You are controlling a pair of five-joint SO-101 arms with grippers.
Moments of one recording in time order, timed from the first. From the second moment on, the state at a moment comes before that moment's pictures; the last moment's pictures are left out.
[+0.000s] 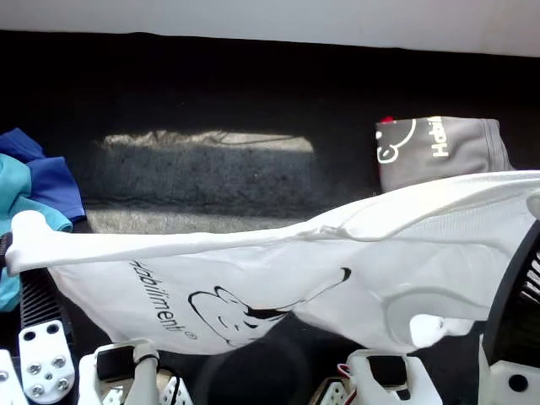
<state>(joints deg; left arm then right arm) -18.9 -61.9 -26.0 101.0 -14.8 -6.7 -38.4 -68.6 85.1 20.9</state>
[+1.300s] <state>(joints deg) -13.8 23.9 -26.5 75.6 -14.8 -9.3 31.8 -39.4 57.3 20.9</state>
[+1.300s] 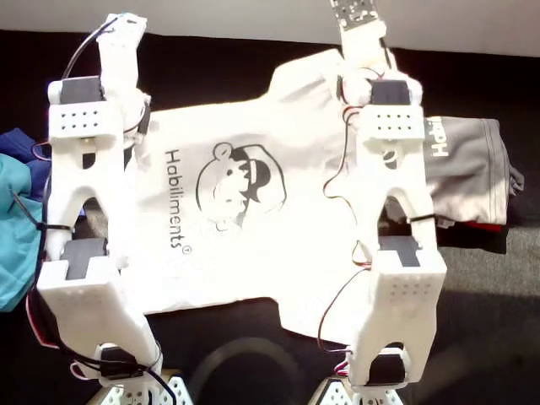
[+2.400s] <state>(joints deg) -14.1 36.4 -46.9 84.4 -22.1 -7.9 45.8 -56.6 79.0 12.6</state>
